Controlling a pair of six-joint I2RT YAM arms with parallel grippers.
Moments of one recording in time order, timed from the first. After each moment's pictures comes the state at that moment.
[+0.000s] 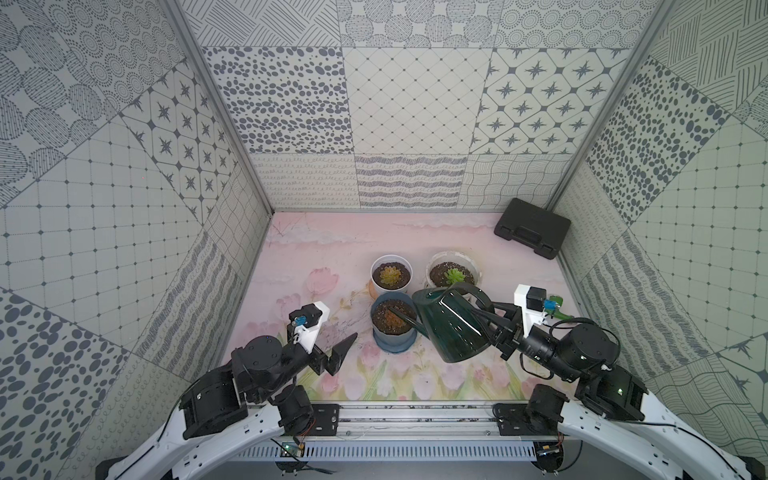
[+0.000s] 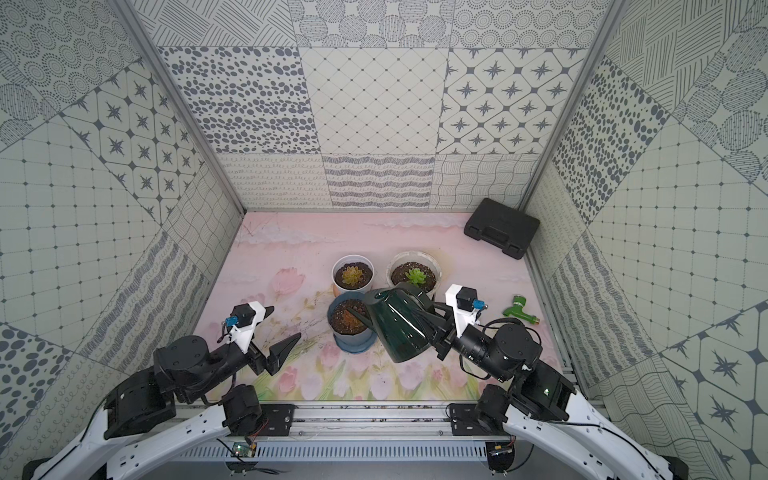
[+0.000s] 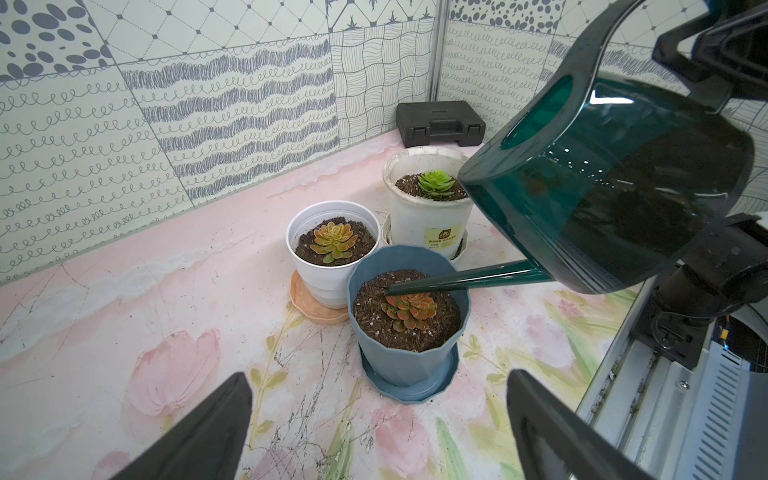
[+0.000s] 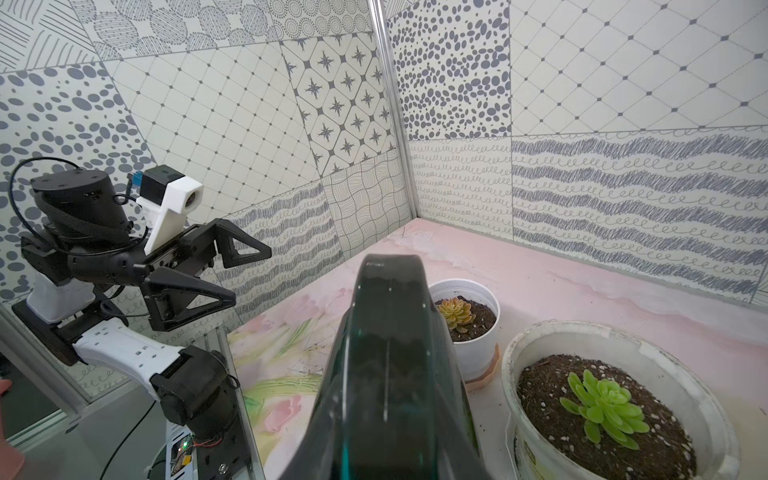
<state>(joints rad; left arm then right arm) -0.94 0.28 0.78 -0.78 -0.28 -0.05 0.94 0.41 0.67 -0.24 0.01 0.21</state>
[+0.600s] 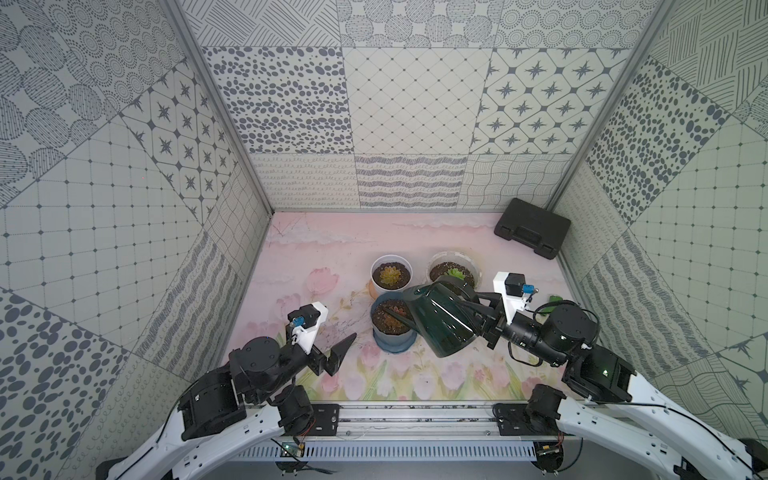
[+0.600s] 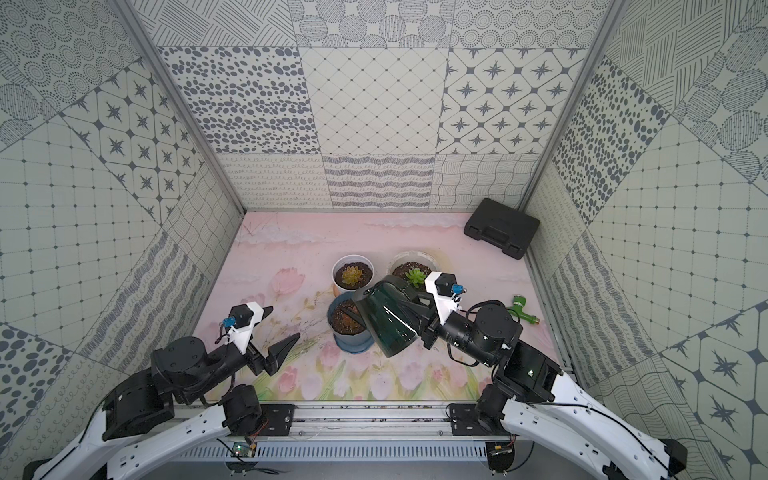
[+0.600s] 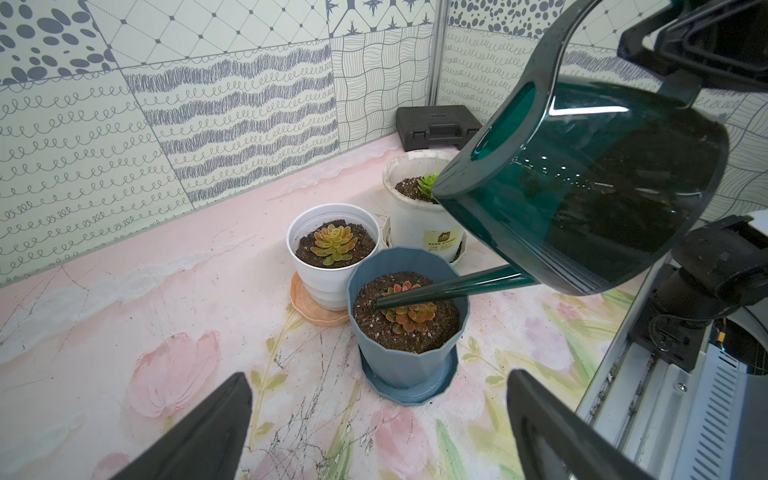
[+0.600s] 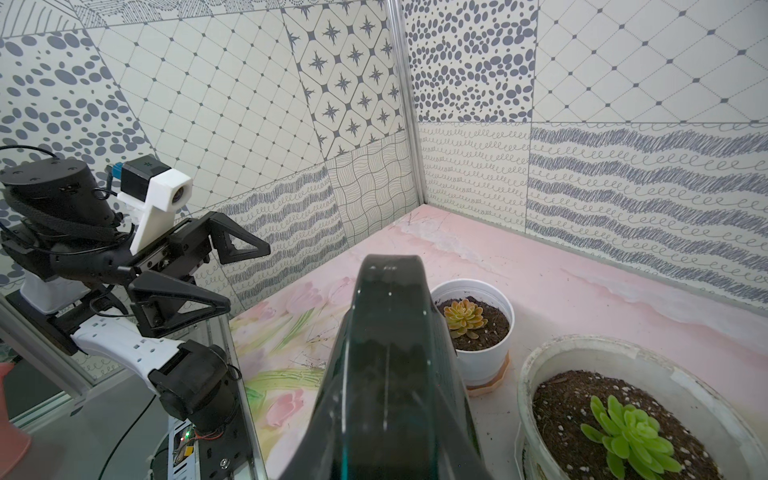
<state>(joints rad) -0.94 0.27 0.78 -0.78 -0.28 -0.05 0.94 0.59 0.78 -0.23 -0.03 0.18</state>
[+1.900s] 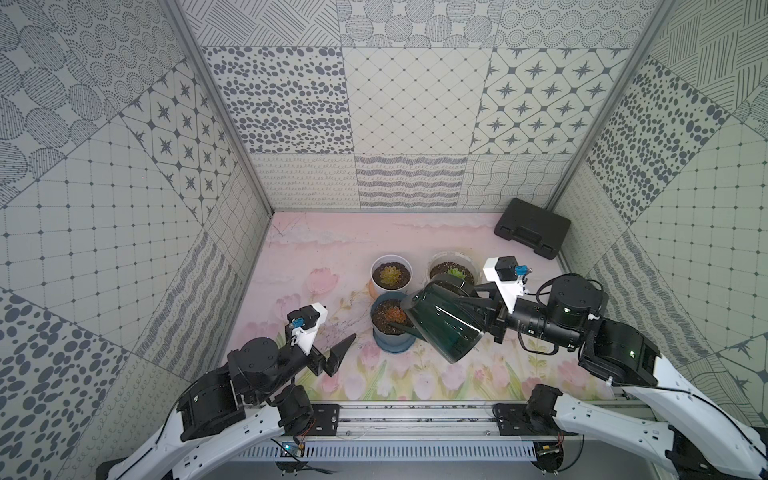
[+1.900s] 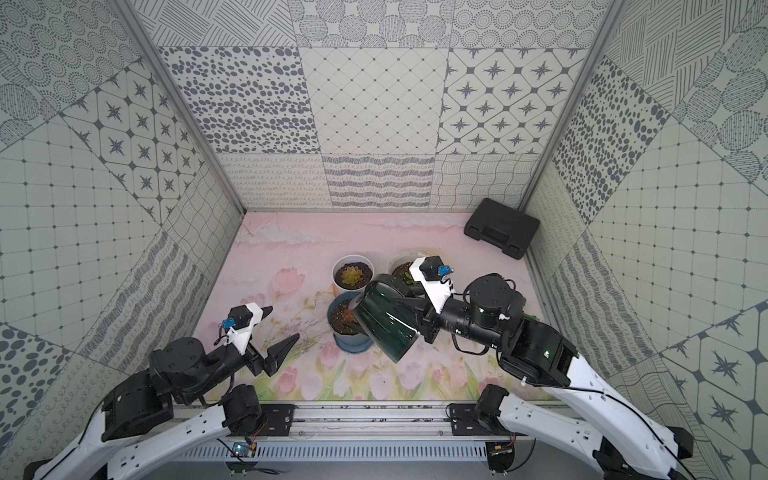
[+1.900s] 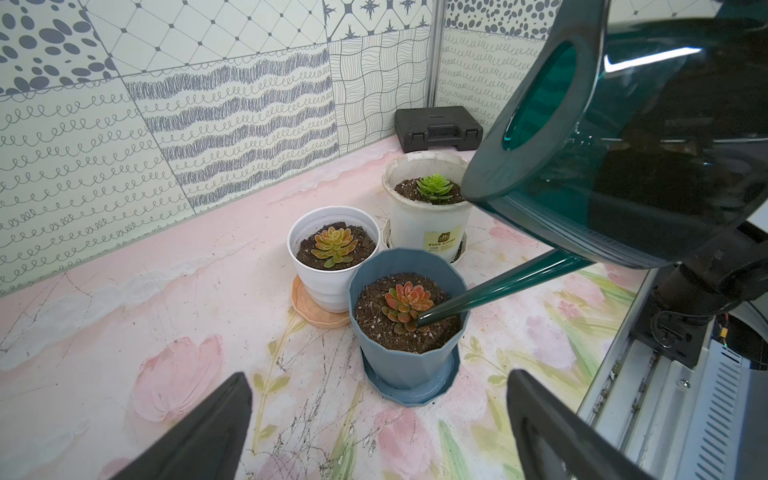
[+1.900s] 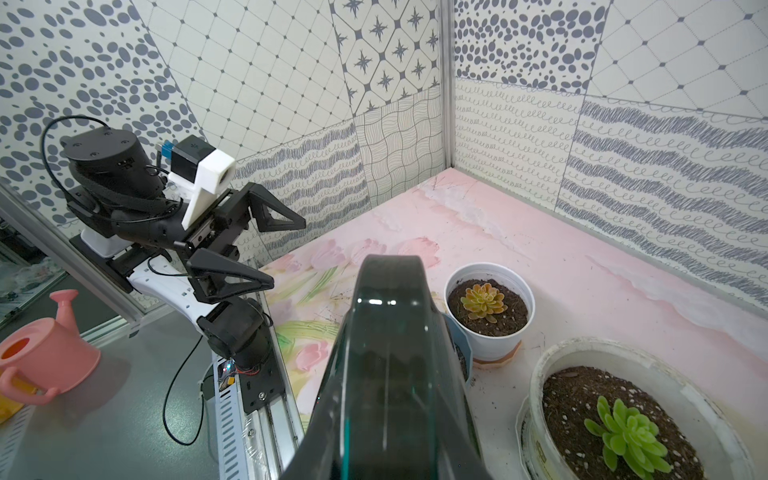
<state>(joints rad) -0.94 0.26 0.78 -0.78 -0.28 -0.03 0.94 0.78 1.14 -0.59 -0.13 0.12</state>
